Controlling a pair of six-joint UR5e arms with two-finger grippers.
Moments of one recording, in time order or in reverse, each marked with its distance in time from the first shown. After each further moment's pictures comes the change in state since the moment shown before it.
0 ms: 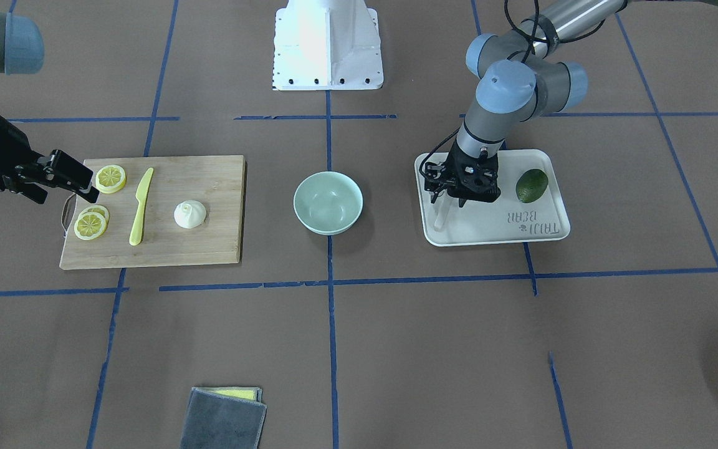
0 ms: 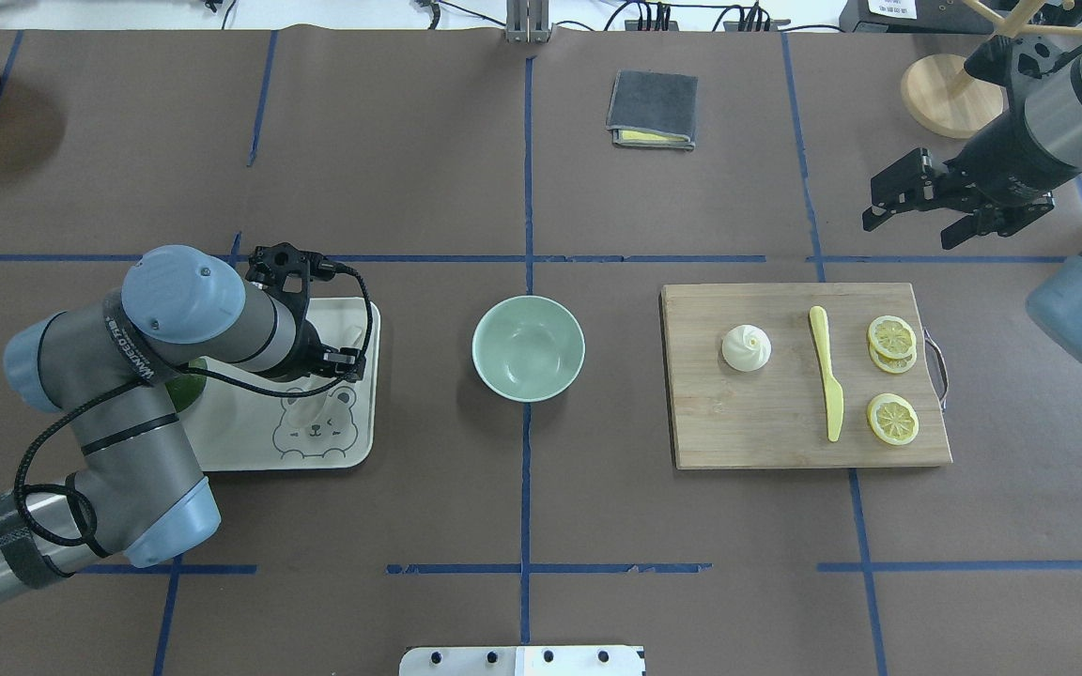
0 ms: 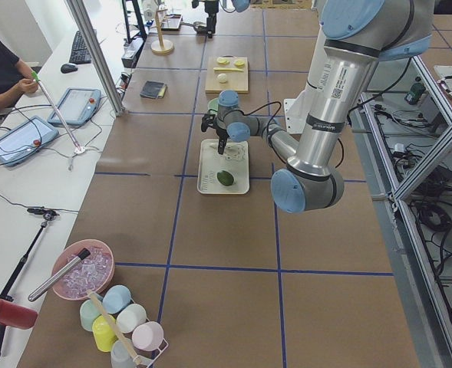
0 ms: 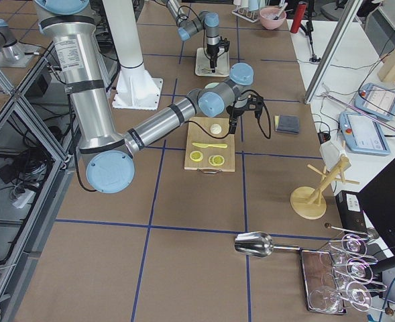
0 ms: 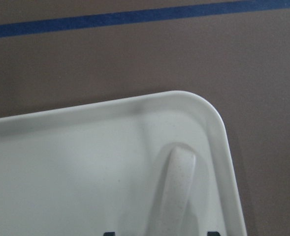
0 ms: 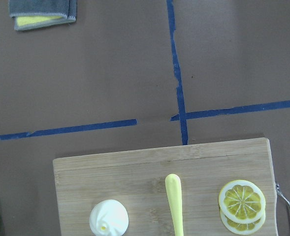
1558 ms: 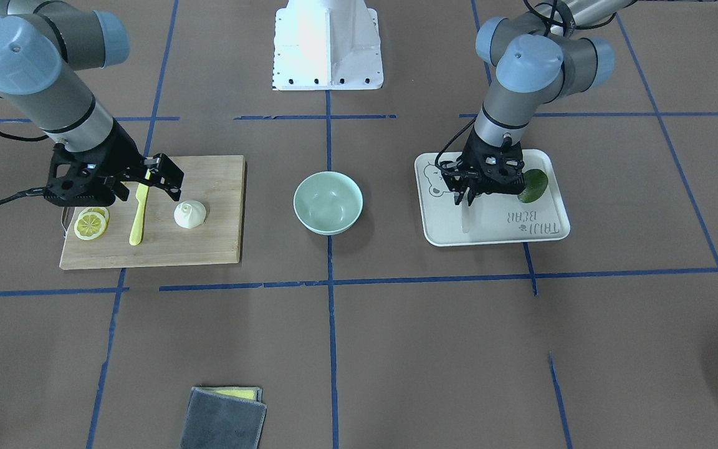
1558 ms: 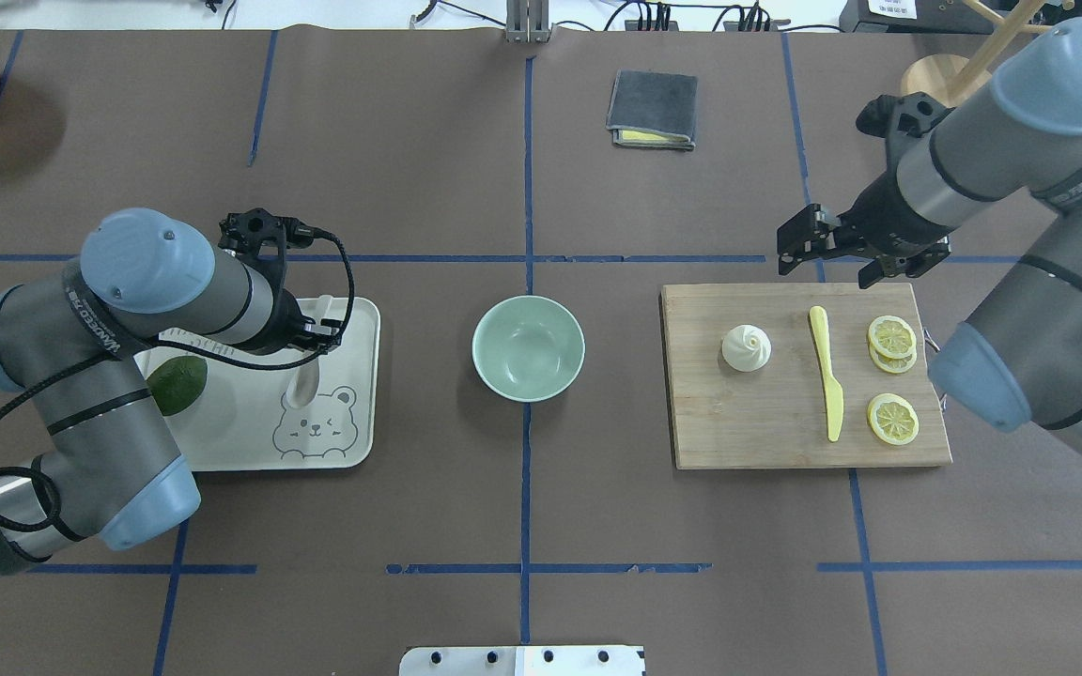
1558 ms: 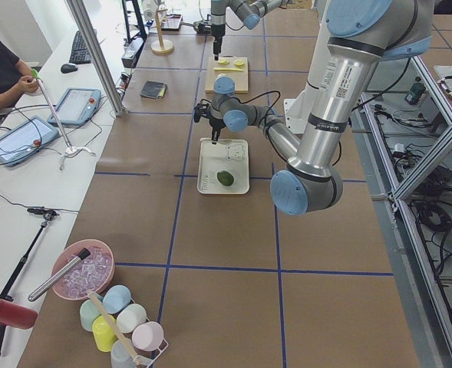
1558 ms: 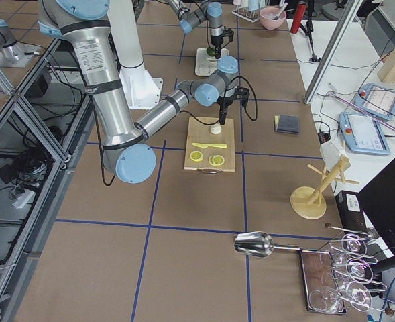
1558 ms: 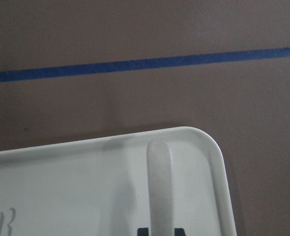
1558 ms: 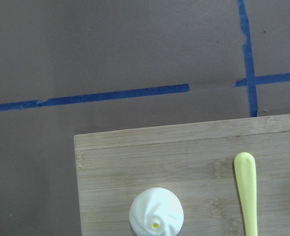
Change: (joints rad) left arm -0.096 -0.005 -0.139 0.146 -0.007 0.001; right arm -0.274 0.087 -0.018 0.004 -0.258 0.174
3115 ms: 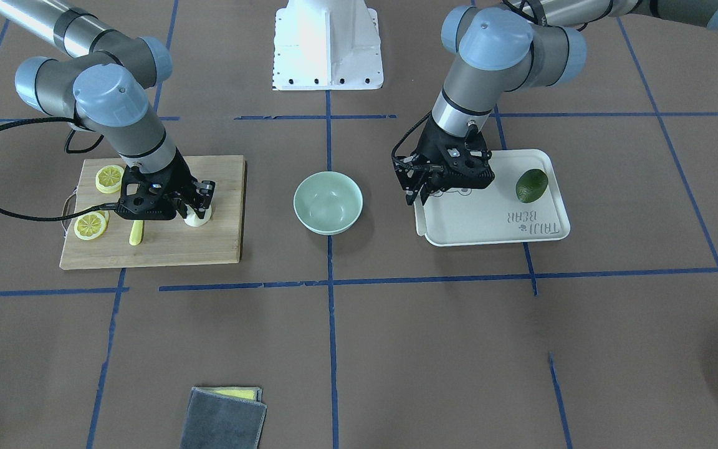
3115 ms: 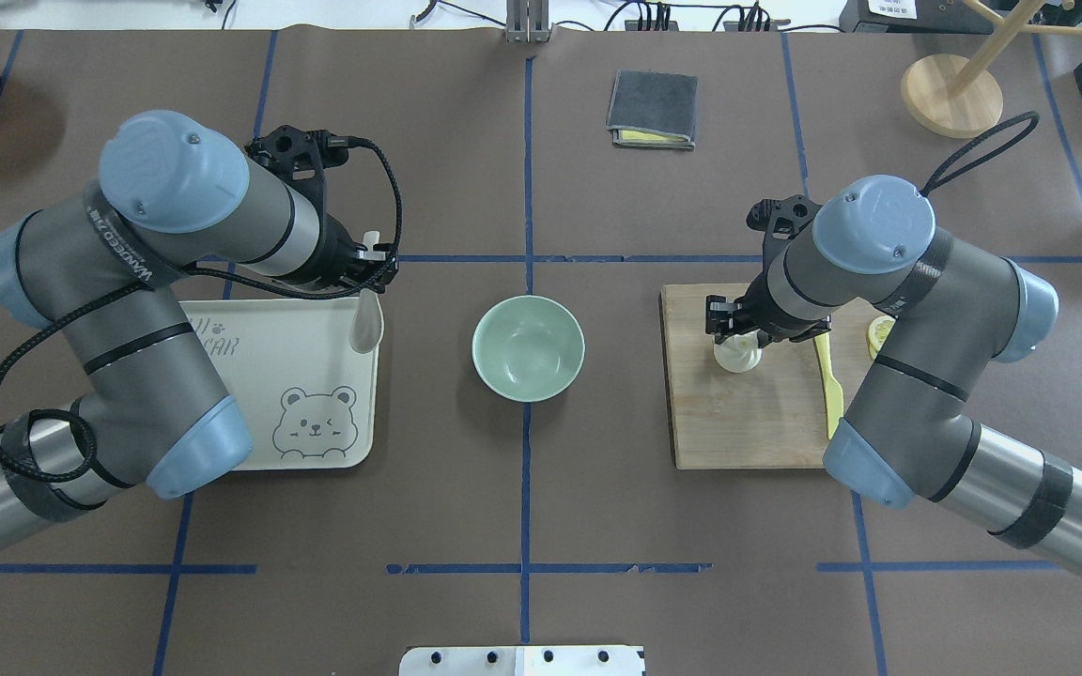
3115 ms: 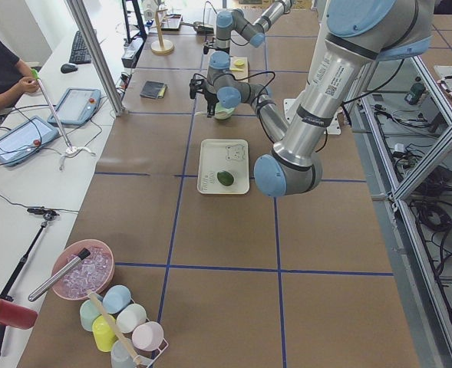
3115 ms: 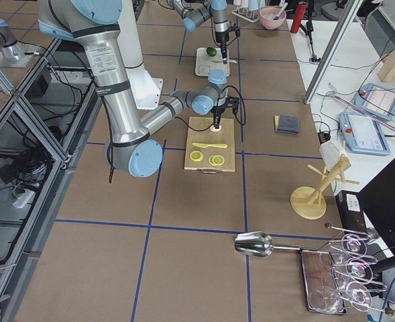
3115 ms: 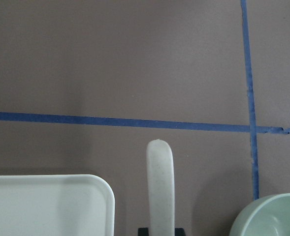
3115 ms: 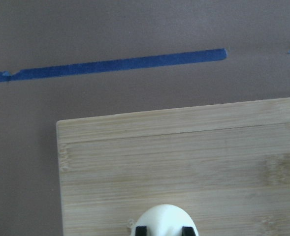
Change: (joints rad) left arm 0.012 -0.193 0.062 -0.007 -0.019 -0.221; right arm -0.121 0.020 -0.135 0.137 -0.116 0.085
